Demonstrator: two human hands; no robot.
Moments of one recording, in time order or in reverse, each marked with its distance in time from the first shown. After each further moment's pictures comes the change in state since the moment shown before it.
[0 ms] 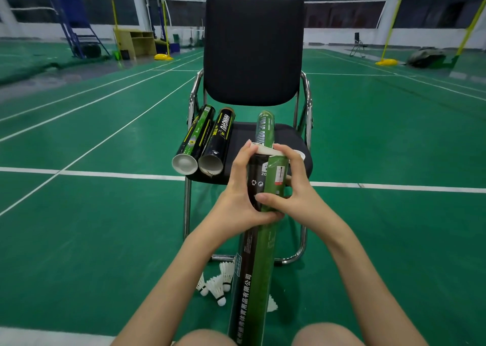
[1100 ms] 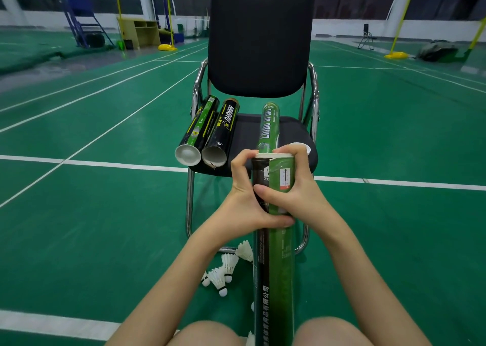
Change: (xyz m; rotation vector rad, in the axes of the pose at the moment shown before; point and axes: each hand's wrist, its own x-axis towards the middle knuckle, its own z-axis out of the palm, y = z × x) left_hand -0.012 0.003 0.008 -0.264 -0.024 -0.132; right_hand -0.003 -0.010 0.014 0.115 0.076 0.033
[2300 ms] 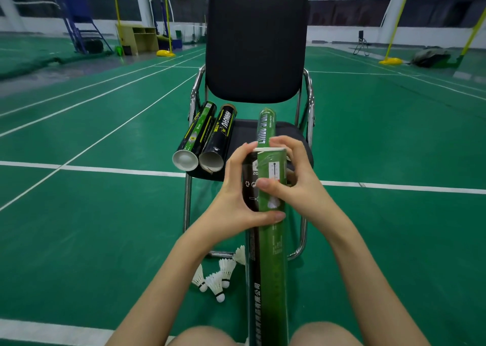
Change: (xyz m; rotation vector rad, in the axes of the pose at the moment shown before) left_hand -0.003 0.020 -0.014 0.113 -0.013 0.085; right_hand 0.003 -0.016 -0.012 0.002 -0.065 -0.017
